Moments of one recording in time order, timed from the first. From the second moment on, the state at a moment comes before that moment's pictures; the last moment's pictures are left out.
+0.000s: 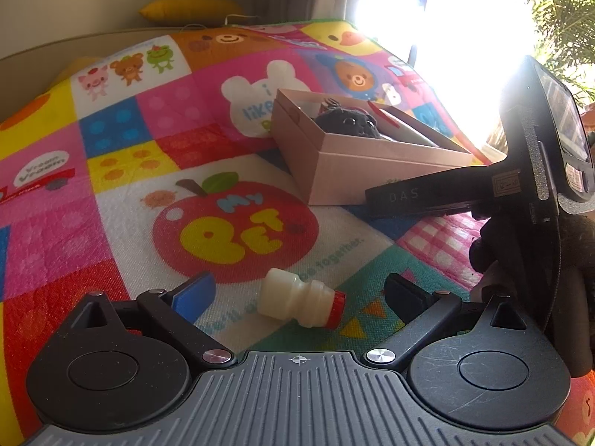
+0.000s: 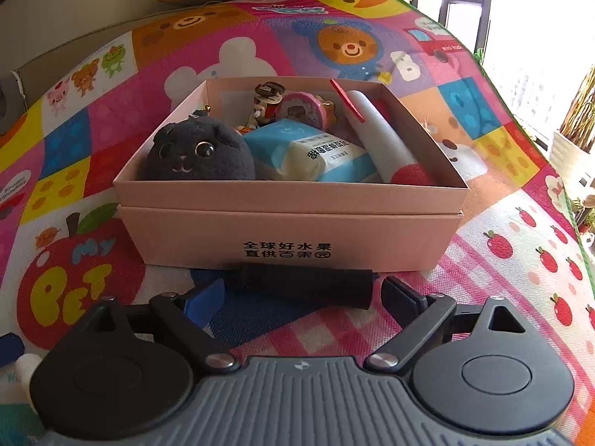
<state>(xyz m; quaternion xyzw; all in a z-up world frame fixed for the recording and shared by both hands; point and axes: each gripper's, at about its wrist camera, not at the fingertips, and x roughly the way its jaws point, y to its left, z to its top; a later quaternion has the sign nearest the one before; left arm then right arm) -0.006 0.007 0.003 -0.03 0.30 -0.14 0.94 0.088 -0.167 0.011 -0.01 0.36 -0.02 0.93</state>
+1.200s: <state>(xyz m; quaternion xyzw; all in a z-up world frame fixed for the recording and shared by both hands) -0.066 -0.032 0.074 0.12 0.24 -0.18 0.95 -0.085 -0.221 0.088 -0.07 0.29 0.09 0.95</state>
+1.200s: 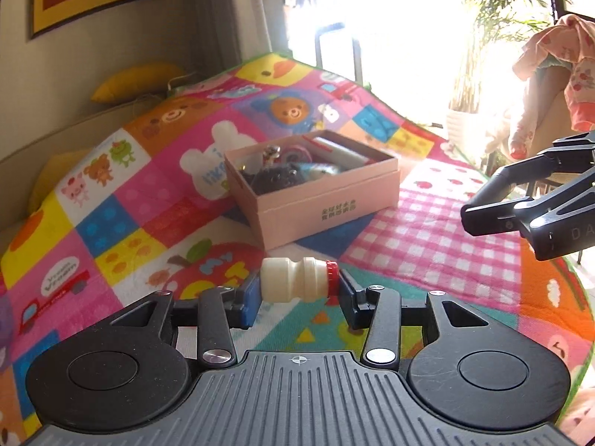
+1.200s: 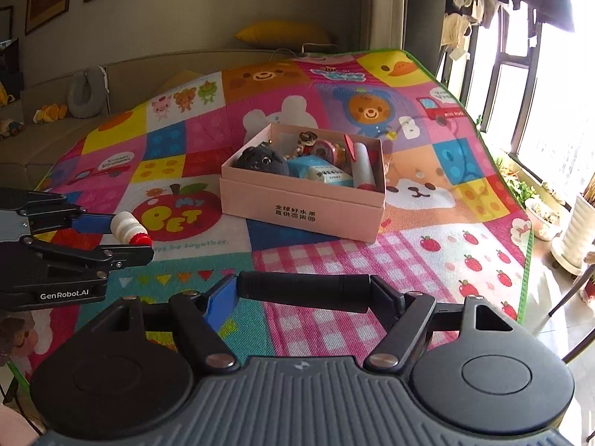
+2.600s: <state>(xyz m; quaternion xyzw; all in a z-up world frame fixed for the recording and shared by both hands) 0.066 -0.039 0.028 0.03 0.33 -0.11 0.94 0.048 -0.240 0.079 0.05 0.28 0.06 0.96</state>
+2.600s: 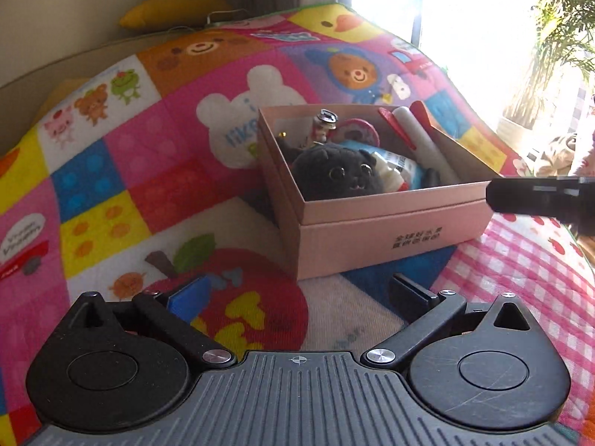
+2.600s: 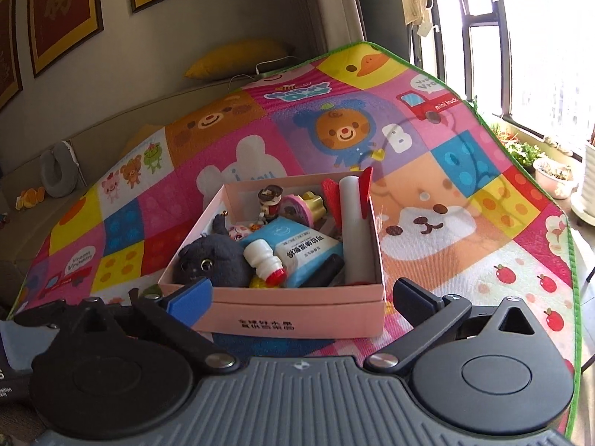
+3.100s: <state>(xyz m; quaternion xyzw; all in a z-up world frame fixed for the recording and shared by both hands) 0.044 -0.043 0.004 0.04 0.32 -0.04 0.94 0.028 -0.215 0.006 0.00 0.37 0.00 0.93</state>
